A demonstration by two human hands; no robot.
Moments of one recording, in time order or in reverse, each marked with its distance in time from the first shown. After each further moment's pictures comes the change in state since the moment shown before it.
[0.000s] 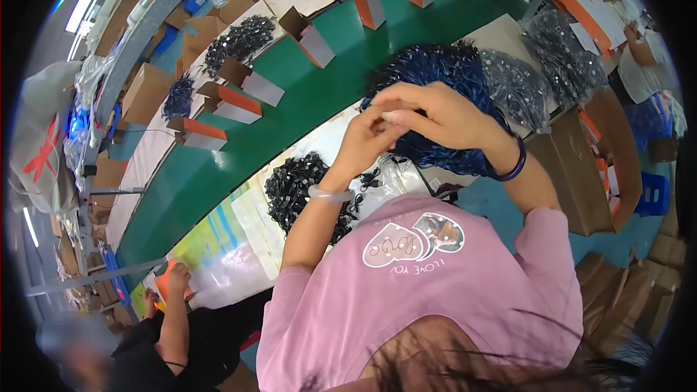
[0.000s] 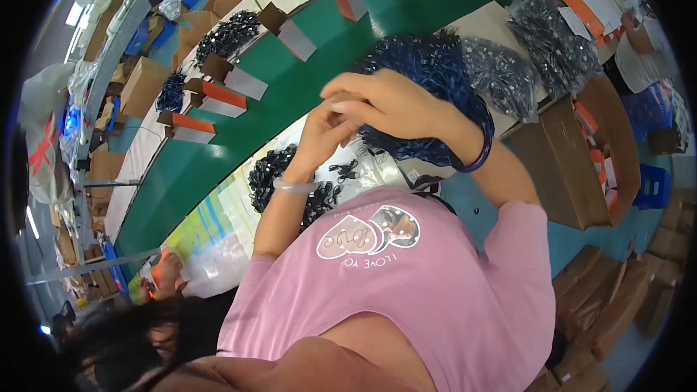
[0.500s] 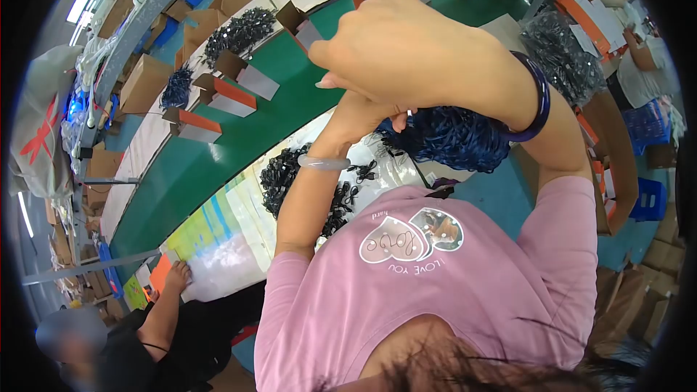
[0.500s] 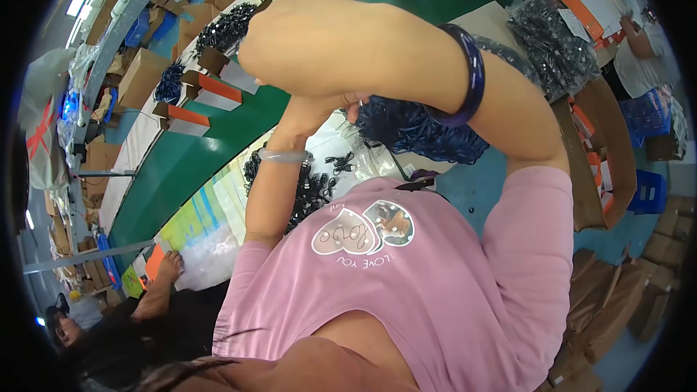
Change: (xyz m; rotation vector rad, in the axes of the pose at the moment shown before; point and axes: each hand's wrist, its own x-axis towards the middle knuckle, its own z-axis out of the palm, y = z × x) left_hand 0.020 0.051 0.008 -0.072 -0.104 0.075; right_hand 0.097 -0.108 -0.029 -0.993 -0.375 -0.219
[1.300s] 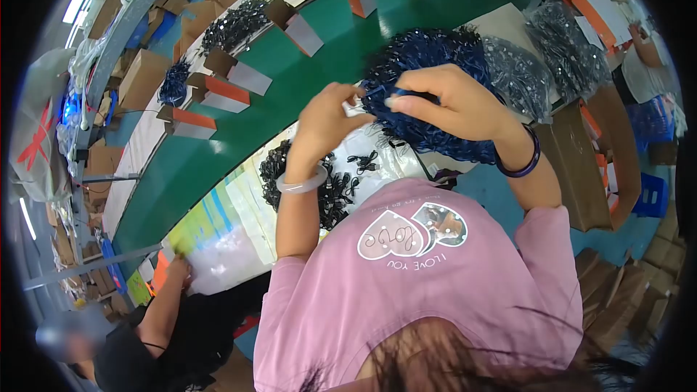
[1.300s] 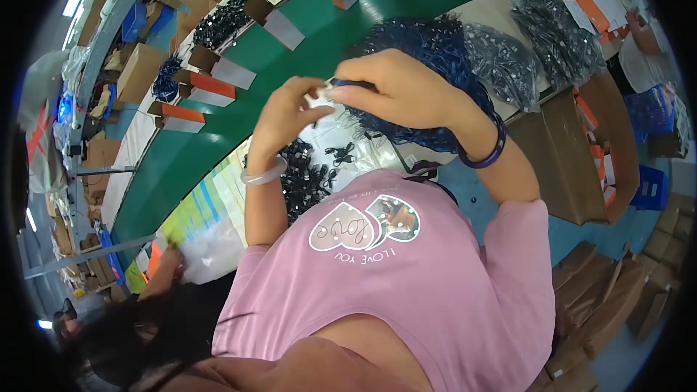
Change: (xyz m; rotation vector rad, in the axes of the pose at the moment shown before) left_hand -0.039 -0.018 -0.046 1.033 0.144 -0.070; right_hand -0.086 -0.004 0.084 0.955 0.179 0.286
